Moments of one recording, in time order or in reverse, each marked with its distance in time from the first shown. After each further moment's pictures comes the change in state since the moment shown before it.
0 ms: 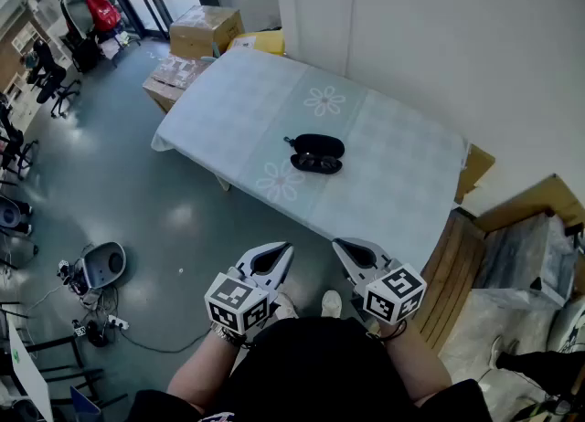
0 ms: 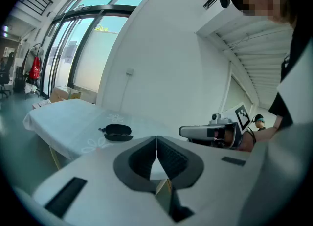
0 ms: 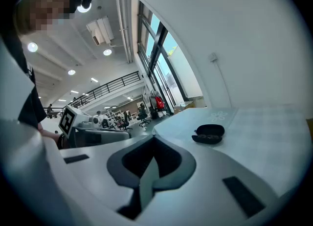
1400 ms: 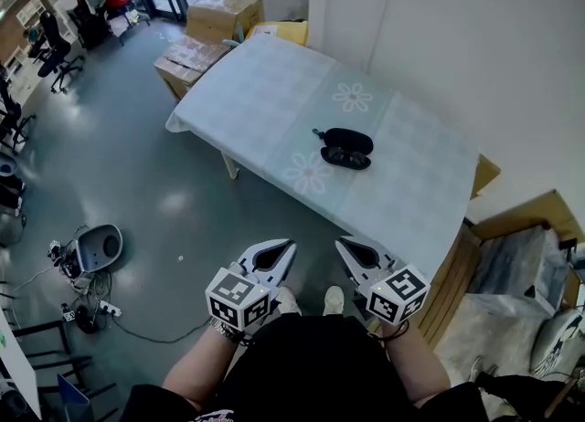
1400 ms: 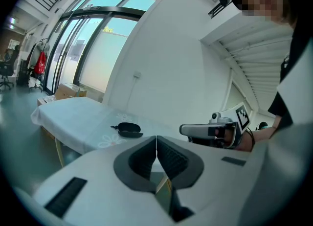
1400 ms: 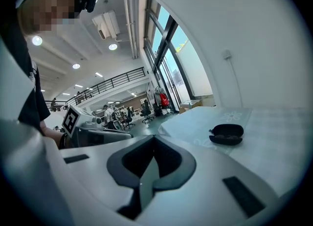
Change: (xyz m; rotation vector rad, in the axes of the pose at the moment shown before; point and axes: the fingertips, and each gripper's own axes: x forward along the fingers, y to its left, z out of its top) left arm -0.063 0.059 -0.013 -0.051 -0.029 -0.008; right arm 0.060 0.065 -0.011 -0.058 0.036 0.030
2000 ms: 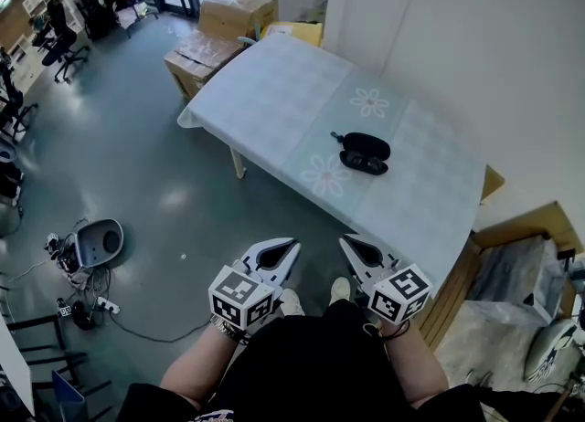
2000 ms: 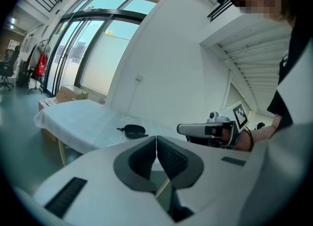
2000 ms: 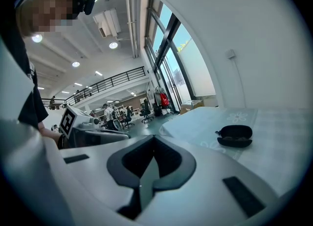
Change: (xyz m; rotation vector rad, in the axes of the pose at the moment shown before) left arm -0.030 0.038 0.003 0.008 -0.020 -0.010; right arm 0.044 0.023 0.002 -0.011 0.003 -0.012
